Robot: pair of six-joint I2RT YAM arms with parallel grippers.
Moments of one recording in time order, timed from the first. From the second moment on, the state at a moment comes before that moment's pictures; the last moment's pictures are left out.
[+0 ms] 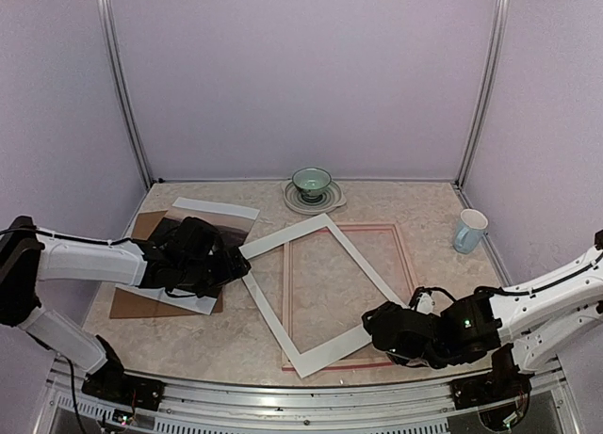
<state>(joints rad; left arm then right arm) -0.72 1.44 0.70 -0.09 -0.14 -0.97 1.46 1.26 0.65 -0.39 0.66 2.01</state>
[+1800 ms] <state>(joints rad) -0.72 1.65 0.91 -0.17 -0.05 -0.99 0.42 2.09 1.58 -0.50 -0.56 0.15</state>
